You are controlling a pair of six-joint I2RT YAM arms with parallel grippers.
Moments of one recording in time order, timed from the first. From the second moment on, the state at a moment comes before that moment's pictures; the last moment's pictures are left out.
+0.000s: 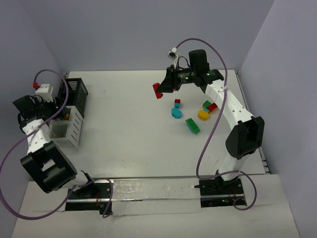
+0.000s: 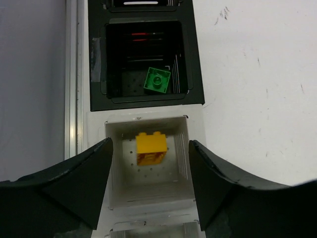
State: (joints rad) left arm 0.61 1.38 0.99 -0.25 0.59 0.35; right arm 0.35 1.73 1.70 -0.54 -0.95 0.09
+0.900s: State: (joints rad) left arm 0.03 1.27 1.30 -0.42 1.13 0.29; right arm 0.52 1.78 1.66 -0.21 -1.17 0.32
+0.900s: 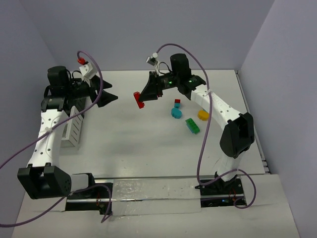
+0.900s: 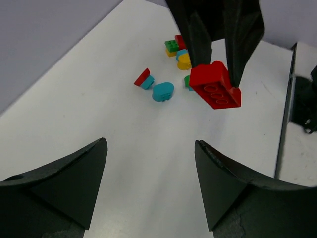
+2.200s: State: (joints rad) left arm -0.45 1.31 1.19 -0.11 0.32 -0.15; right arm 0.48 1.83 1.62 -0.22 -0.49 1.25
